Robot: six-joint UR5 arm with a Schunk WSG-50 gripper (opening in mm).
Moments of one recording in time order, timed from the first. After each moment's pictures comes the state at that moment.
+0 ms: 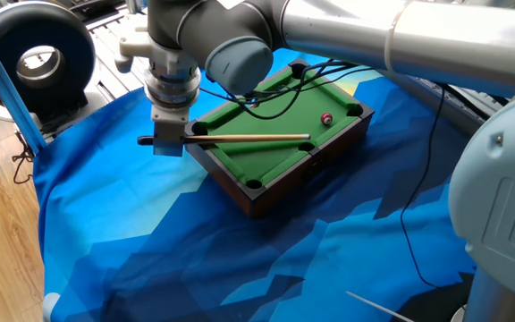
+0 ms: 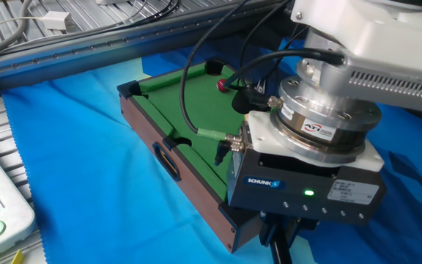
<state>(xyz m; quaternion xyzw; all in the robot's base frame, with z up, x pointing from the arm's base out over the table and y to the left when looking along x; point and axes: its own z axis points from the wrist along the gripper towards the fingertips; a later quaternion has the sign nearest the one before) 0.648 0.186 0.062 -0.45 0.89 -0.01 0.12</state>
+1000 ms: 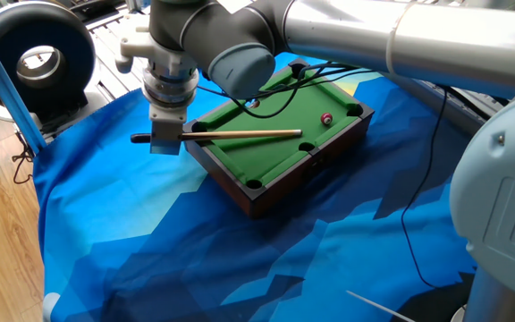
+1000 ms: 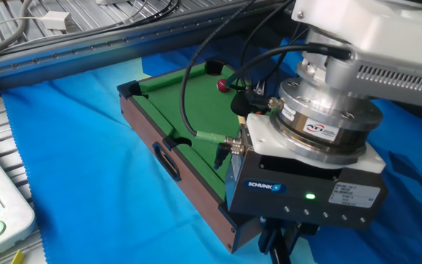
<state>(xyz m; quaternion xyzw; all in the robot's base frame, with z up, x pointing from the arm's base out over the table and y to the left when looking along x) 0.654 0.193 0.064 -0.45 0.88 0.00 0.14</state>
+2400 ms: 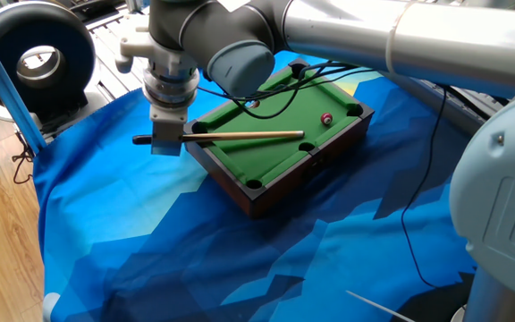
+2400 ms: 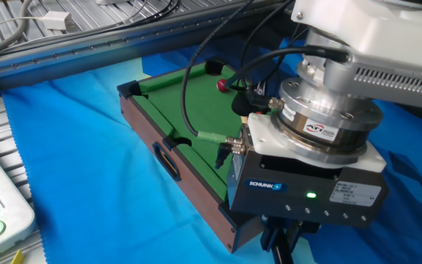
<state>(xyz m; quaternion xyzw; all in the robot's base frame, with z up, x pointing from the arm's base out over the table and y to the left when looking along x) 0.649 0.191 0.063 -0.45 0.88 0.00 0.13</state>
